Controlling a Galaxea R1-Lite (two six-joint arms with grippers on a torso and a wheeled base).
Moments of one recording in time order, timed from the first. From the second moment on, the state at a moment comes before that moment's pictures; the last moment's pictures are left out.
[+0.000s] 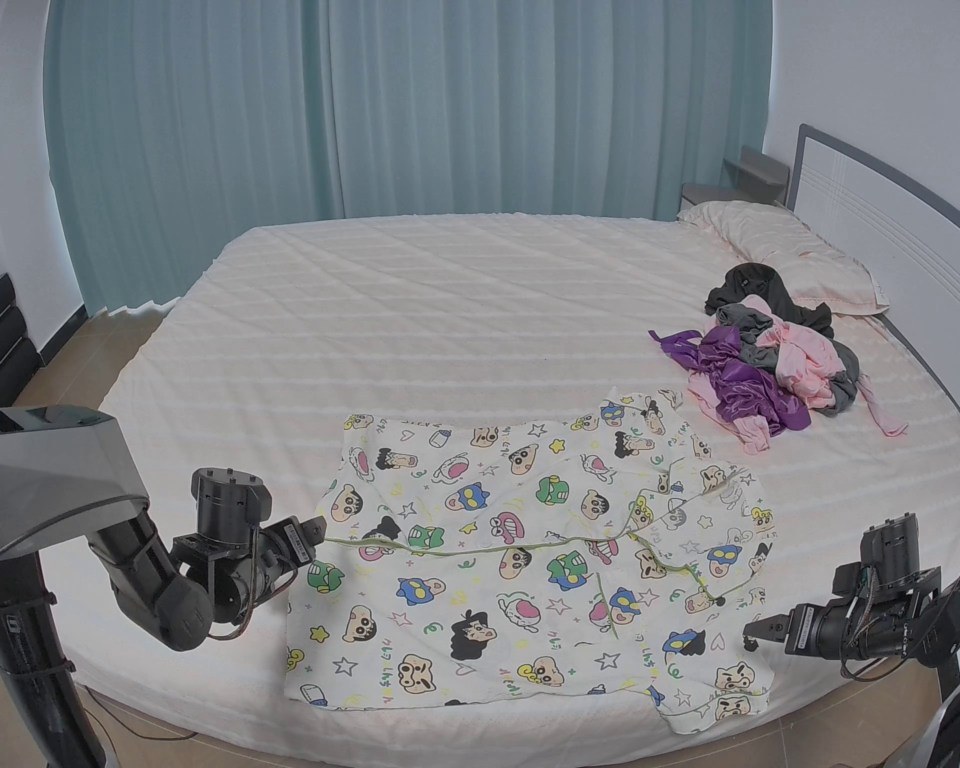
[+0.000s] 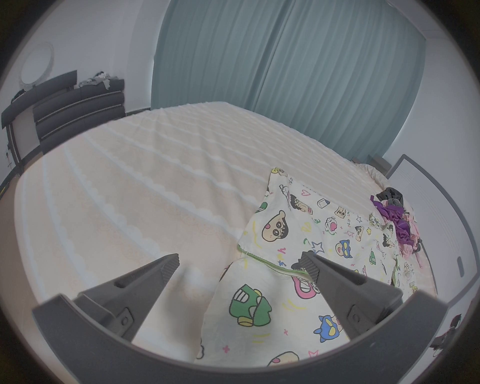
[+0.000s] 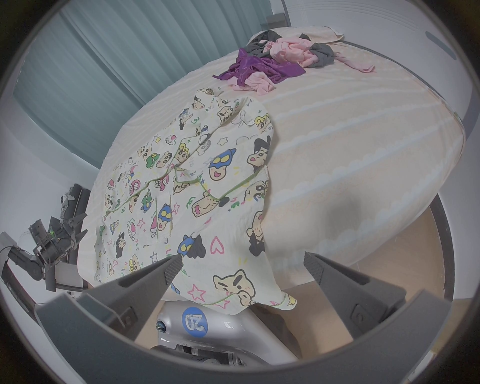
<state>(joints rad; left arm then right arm) -0.27 2.10 -0.52 -0.98 0.27 -0.59 0.11 1.70 -0.12 -0.68 0.09 0.43</state>
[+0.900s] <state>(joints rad) -0.30 2.06 -0.44 -1.10 0.31 -0.61 0.11 1.74 -0.11 -0.69 0.10 0.43</state>
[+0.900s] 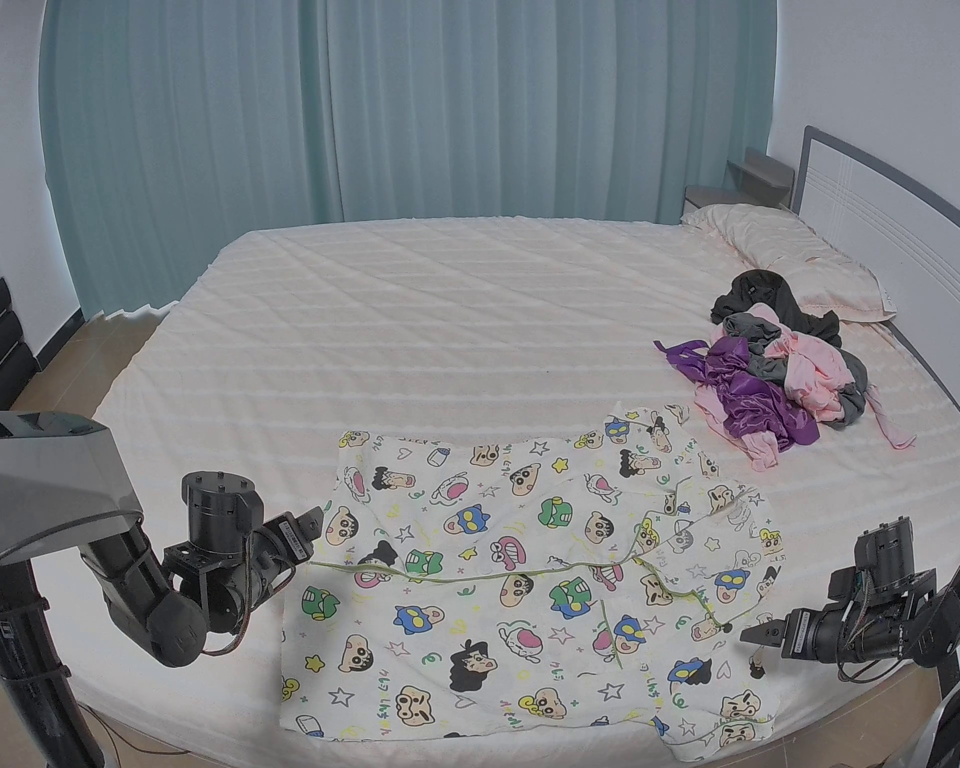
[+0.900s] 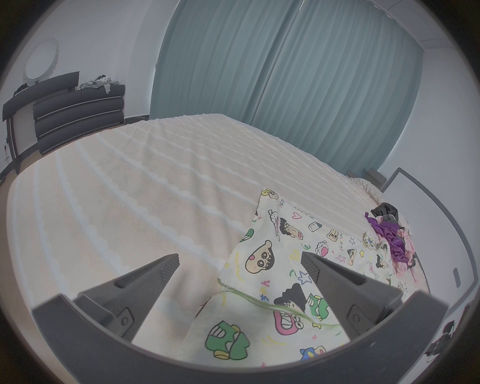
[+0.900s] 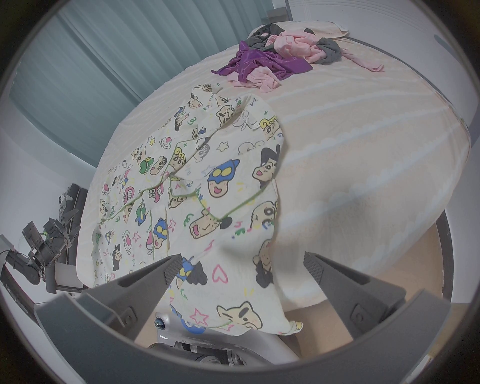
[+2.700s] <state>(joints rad) -0.34 2.07 -0.40 -1.11 0.29 -0.91 0.12 2.22 -1.37 -0.38 0.08 0.94</state>
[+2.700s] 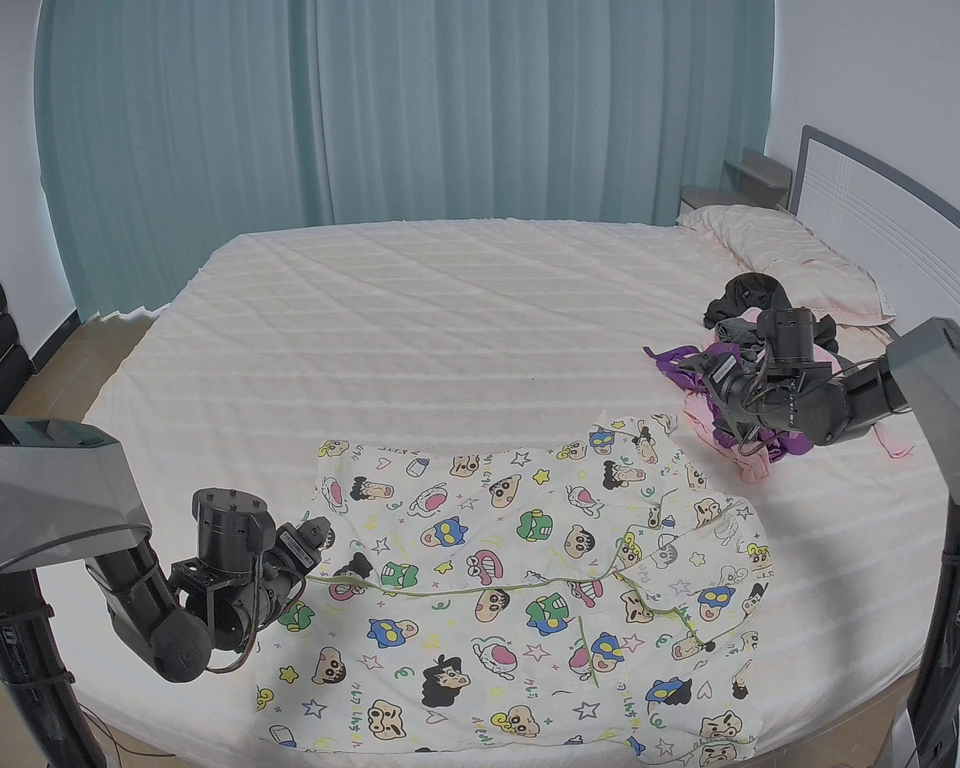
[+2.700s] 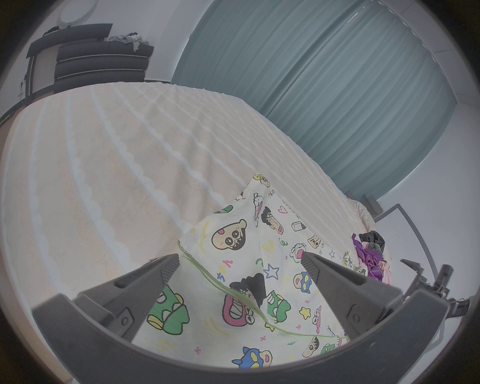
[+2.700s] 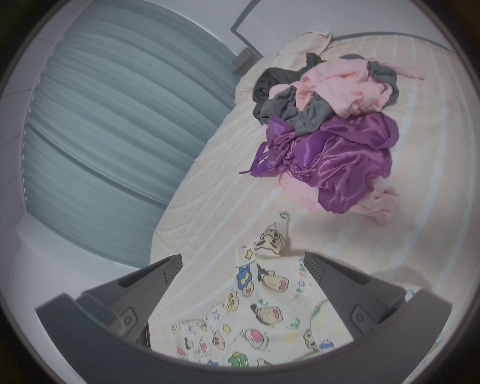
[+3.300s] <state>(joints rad) -0.35 2.10 -0.38 -1.11 0.29 -0.95 0.13 2.53 -1.83 -0.13 0.01 0.89</state>
